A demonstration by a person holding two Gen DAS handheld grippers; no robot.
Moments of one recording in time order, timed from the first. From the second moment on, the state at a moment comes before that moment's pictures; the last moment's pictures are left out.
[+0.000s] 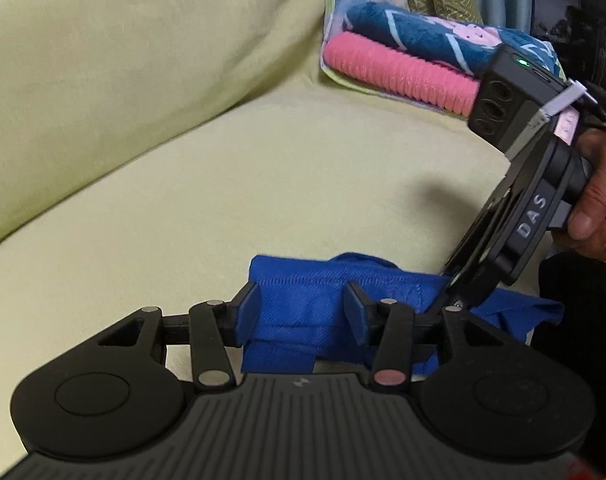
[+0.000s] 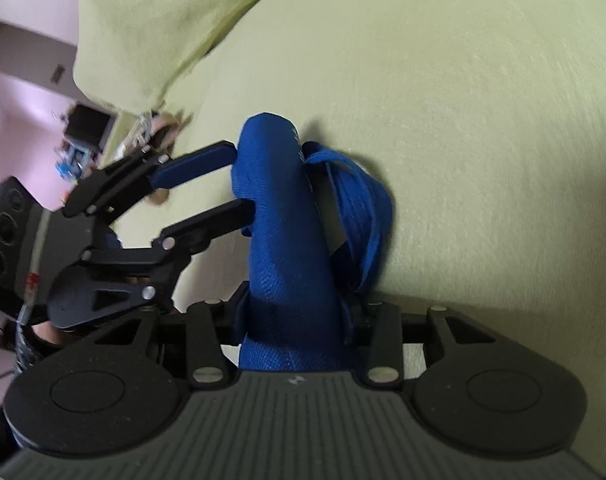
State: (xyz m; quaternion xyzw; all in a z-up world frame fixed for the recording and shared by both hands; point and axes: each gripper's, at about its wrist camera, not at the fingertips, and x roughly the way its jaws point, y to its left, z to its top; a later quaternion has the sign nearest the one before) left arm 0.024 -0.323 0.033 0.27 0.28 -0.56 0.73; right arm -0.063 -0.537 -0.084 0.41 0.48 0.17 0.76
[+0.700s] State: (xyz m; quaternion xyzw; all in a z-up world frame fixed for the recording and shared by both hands) left arm 0.008 -0.280 0.051 0.26 0.28 -0.55 0.75; right arm -0.079 -0.515 -0.048 0.31 0.45 0.14 0.83
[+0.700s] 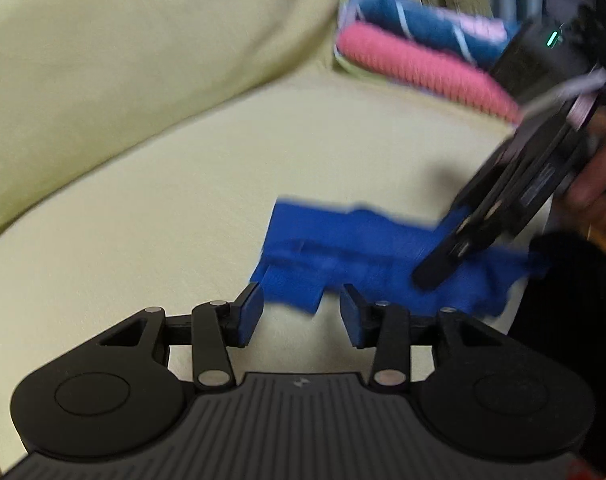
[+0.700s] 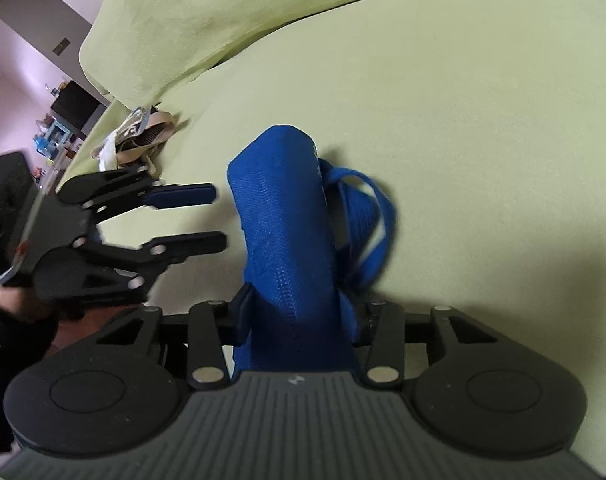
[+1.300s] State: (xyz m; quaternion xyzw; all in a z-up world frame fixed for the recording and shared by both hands) left arm 0.029 -0.319 0.039 0.29 0.28 -0.56 0.72; right arm -0.090 -0.514 -0.056 0.35 0.40 0.16 0.83
